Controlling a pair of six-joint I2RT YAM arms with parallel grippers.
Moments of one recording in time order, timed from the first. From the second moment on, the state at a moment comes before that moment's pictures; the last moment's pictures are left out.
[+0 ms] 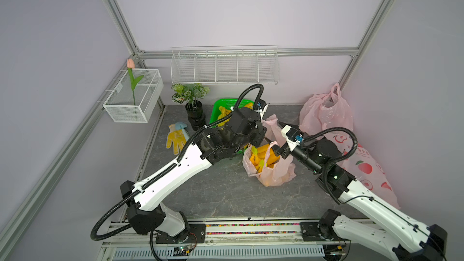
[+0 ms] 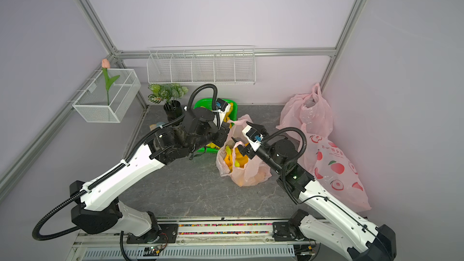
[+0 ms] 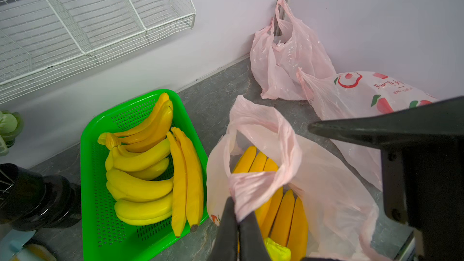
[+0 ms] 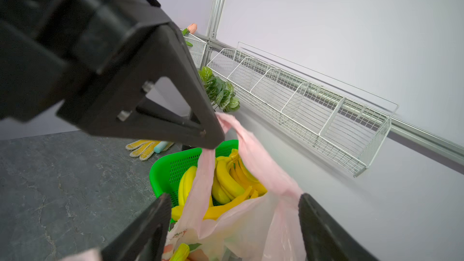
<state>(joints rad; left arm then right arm) -1.06 1.49 1.74 -0.76 -0.32 -0.14 0.72 0.94 0.80 0.20 -0.09 -0.31</state>
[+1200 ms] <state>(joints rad) -0.89 1.14 1.09 -0.12 -0.06 -0.08 0.56 0.94 0.89 0.08 -0.38 -0.03</state>
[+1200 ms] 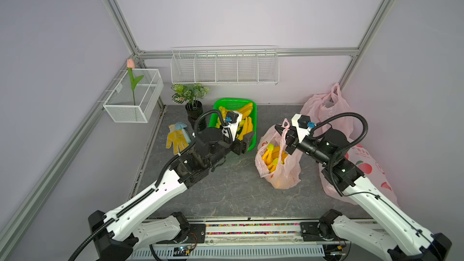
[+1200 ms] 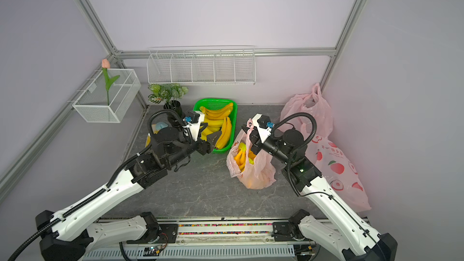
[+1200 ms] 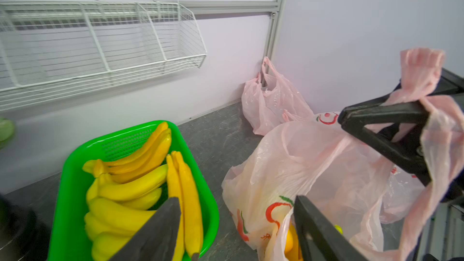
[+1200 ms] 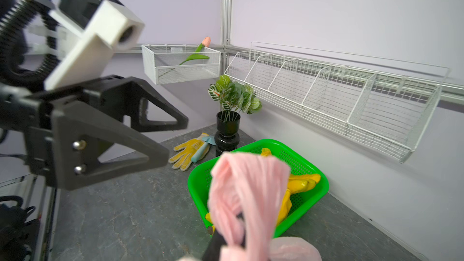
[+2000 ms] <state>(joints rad) -0.89 1.38 1.01 0.29 0.33 0.03 0.54 1.05 0.91 0.15 -0.67 0.11</state>
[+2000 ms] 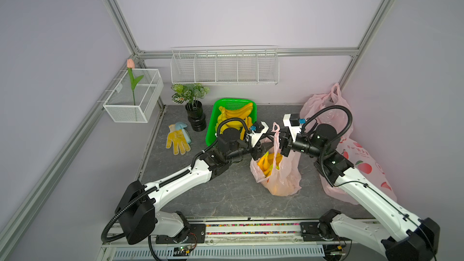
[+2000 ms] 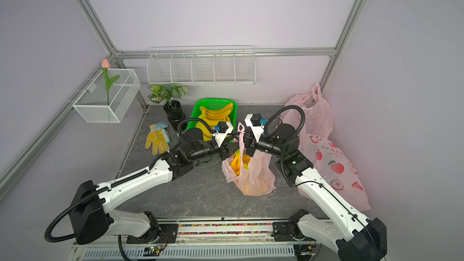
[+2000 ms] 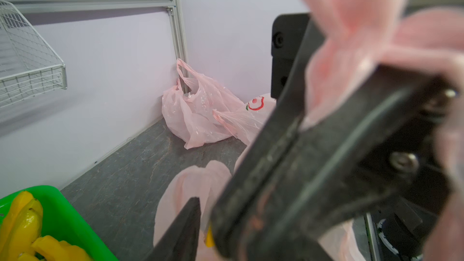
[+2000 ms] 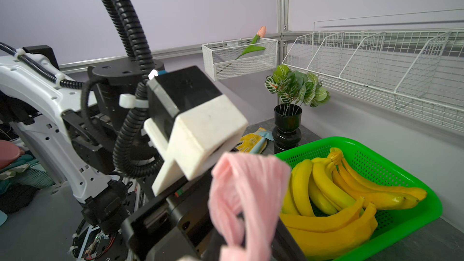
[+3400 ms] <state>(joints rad) -0.91 1.39 1.27 -0.21 -0.27 -0.08 0.38 1.15 1.39 -0.44 -0.20 0.10</state>
